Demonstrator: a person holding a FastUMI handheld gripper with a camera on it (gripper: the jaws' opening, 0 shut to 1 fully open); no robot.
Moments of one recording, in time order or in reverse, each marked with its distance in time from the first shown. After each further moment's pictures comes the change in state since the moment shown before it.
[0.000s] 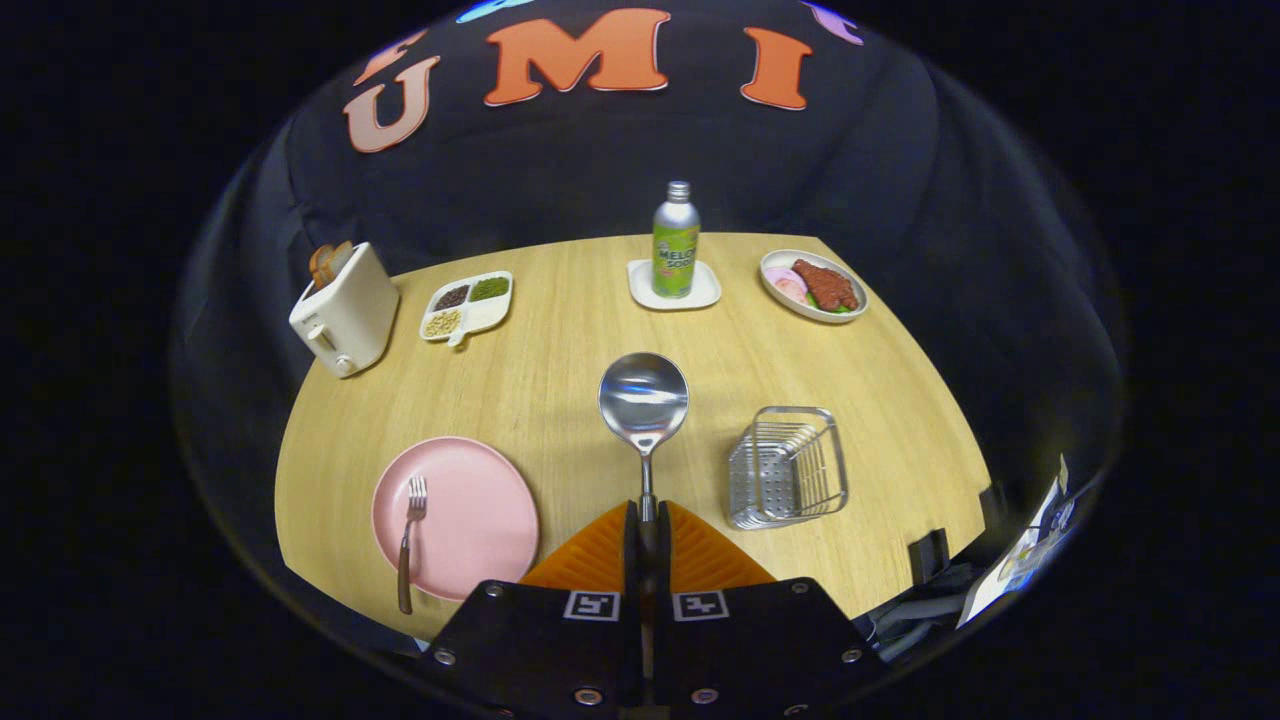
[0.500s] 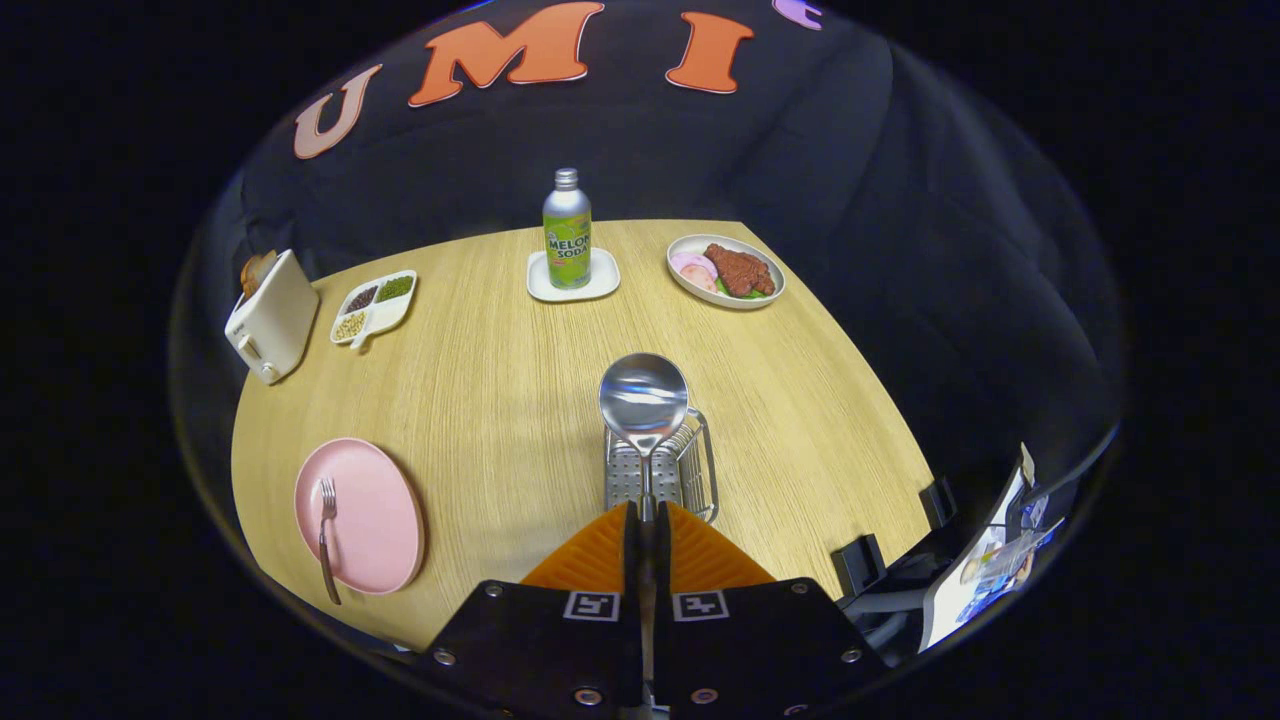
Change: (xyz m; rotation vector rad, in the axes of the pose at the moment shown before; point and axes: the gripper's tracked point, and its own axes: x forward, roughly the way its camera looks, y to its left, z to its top) arm 0.020 -0.075 -0.011 0.010 0.059 -0.126
